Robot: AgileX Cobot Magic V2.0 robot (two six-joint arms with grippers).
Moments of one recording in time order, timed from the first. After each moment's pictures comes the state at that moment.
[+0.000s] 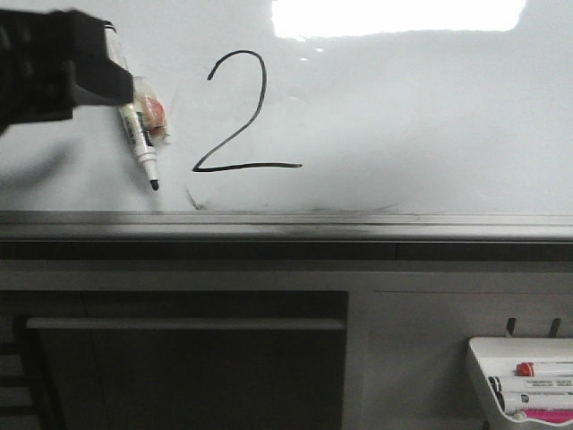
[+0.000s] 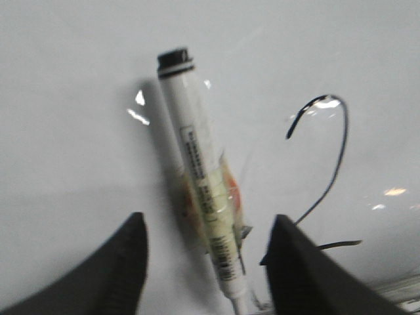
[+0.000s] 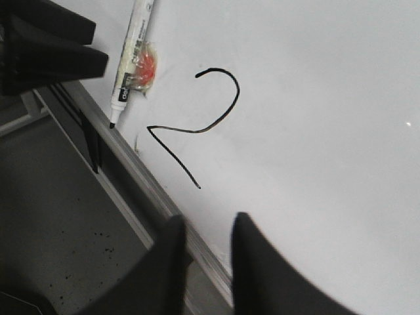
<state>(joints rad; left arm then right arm) -0.62 1.15 -0.47 -0.33 -0.36 -0.05 0.69 1.10 -1.15 -0.11 0.74 -0.16</state>
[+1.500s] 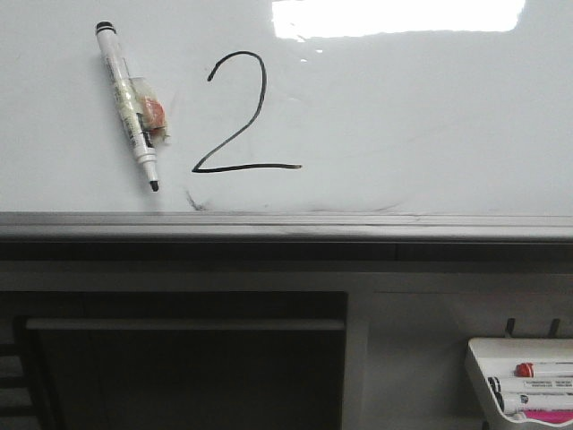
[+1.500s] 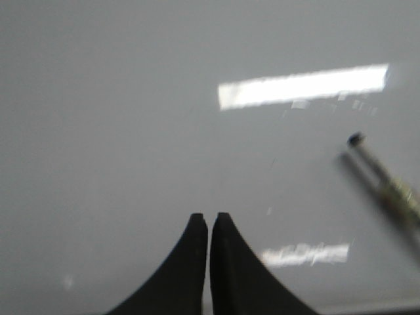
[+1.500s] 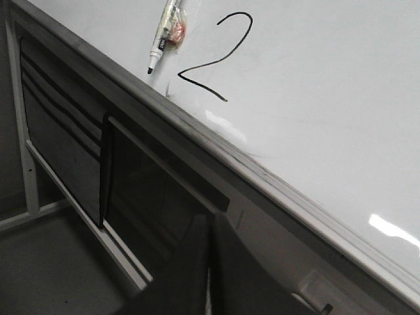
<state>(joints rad) -0.09 0.01 0.01 -0.16 -0.04 0.23 0.69 0.01 -0.12 -0.11 0.35 -0.14</state>
